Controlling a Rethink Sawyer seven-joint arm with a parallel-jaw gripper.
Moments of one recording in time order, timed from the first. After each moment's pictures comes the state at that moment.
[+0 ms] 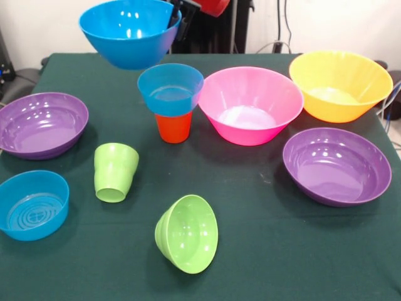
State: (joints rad) arm -0.09 -0.71 -0.18 1.54 -0.28 0.90 1.91
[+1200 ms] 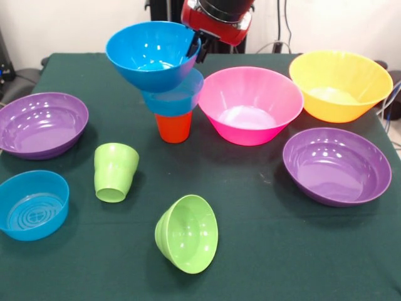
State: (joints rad) arm -0.03 -0.60 -0.21 1.50 -0.23 0.90 1.92
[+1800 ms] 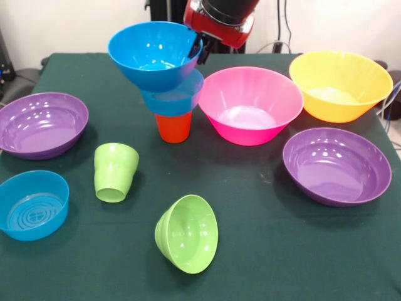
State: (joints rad) arm 0.00 -0.57 -0.25 1.48 -0.19 0.90 1.92
